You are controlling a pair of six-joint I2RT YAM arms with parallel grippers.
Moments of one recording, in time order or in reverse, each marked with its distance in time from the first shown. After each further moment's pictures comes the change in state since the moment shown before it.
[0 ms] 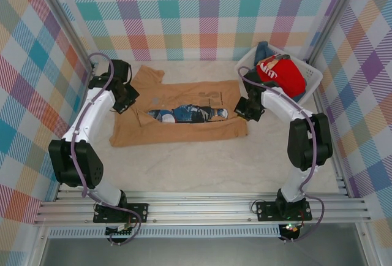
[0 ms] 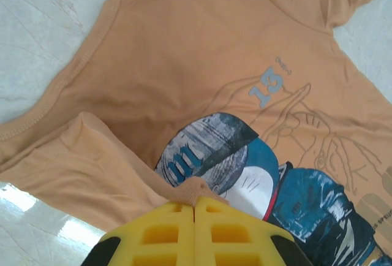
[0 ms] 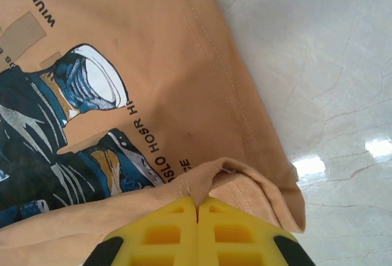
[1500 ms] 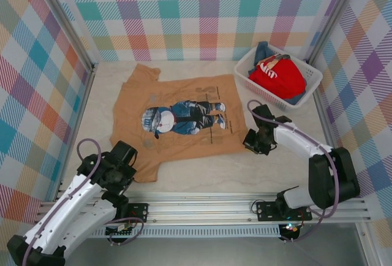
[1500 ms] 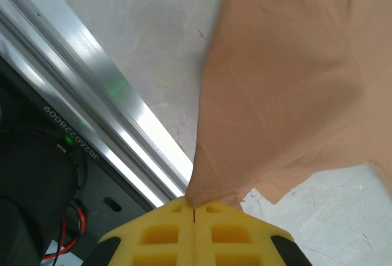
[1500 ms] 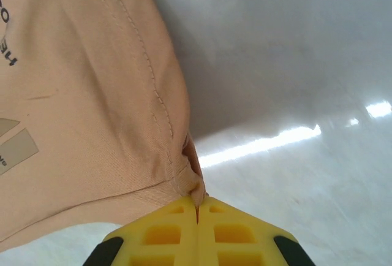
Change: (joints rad) left arm -0.412 -0.919 -0.816 -0.399 0.043 -0.650; right arm 0.045 -0.433 -0.600 0.102 -0.066 0.056
